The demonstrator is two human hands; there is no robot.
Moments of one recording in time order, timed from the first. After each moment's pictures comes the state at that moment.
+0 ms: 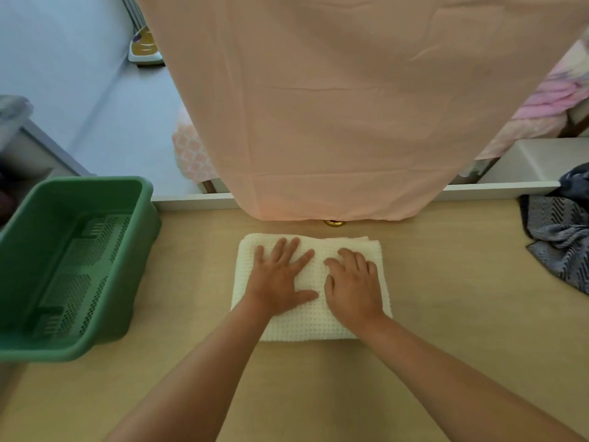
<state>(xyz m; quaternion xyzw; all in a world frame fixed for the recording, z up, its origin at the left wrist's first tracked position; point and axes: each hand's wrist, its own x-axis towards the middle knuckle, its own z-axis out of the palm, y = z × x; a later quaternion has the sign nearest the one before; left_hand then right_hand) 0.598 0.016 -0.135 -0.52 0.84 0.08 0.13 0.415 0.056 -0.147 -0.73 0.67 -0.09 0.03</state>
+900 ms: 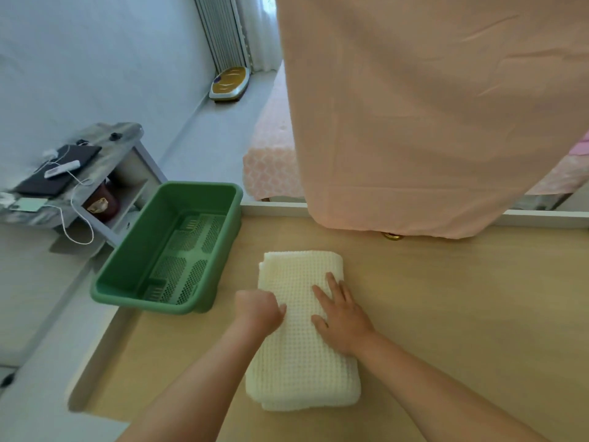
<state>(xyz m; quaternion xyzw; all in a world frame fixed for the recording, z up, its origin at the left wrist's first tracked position) 0.728 0.106 -0.076 -0.70 0.68 0.06 0.23 0.538 0.110 -0.134 -0.79 0.55 0.02 0.28</state>
